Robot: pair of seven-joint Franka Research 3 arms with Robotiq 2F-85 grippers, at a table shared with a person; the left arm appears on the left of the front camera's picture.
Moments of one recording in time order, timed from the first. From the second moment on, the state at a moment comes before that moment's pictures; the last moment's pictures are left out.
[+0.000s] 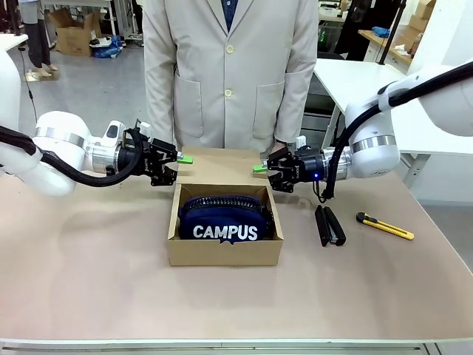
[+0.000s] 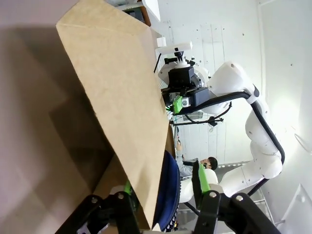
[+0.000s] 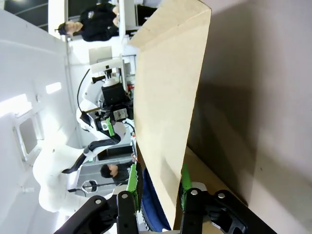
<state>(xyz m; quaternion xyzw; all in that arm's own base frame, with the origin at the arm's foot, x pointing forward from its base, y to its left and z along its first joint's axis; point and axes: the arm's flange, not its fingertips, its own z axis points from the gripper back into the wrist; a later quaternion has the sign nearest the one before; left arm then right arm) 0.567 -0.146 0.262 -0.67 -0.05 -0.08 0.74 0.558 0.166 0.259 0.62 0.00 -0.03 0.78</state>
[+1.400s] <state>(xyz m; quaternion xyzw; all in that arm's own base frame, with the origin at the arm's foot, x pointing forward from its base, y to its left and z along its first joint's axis) 0.552 -0.155 0.330 -0.64 -0.13 -0.14 0.75 0.520 0.151 0.338 0.63 -0.11 0.04 0.77</state>
